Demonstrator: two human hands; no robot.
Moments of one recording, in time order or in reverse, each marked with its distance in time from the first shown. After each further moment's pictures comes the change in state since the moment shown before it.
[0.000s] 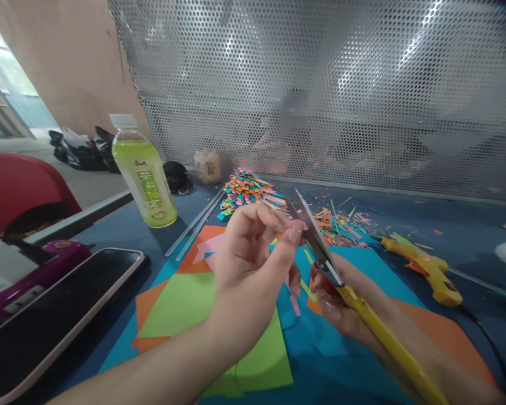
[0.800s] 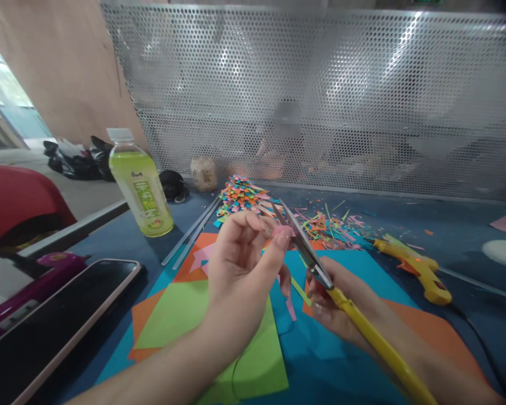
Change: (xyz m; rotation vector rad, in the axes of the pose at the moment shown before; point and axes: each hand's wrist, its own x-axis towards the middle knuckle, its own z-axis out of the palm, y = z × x) left_hand 0.003 0.000 -0.003 -0.036 -0.014 -0.003; right_hand 0.032 0.042 -0.016 0.016 -0.067 0.100
